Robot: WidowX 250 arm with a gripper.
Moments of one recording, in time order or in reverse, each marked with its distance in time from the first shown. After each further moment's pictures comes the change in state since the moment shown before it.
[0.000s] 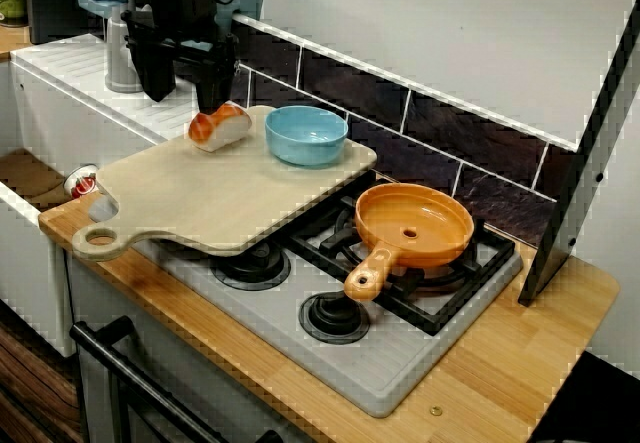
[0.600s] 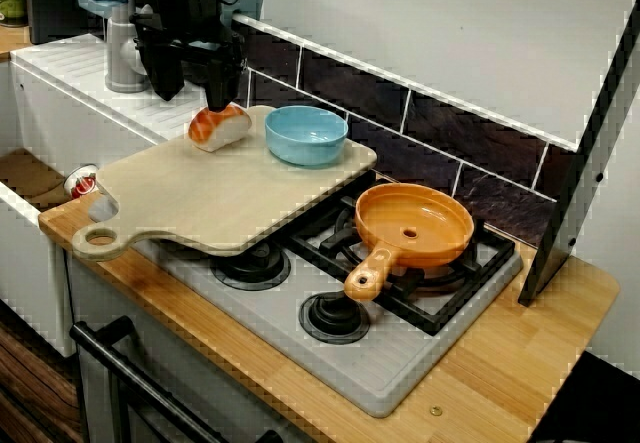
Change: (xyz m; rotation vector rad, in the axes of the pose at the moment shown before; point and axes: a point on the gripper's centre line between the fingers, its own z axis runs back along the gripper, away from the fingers) arm 0.013 0.001 -0.012 -0.013 -0.030 0.010
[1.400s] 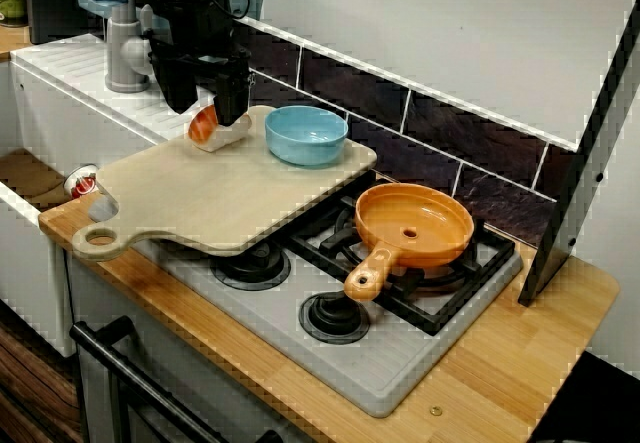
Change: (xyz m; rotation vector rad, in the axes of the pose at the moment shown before) arm 0.004 -0.007 -0.011 -0.055 0.005 -0.106
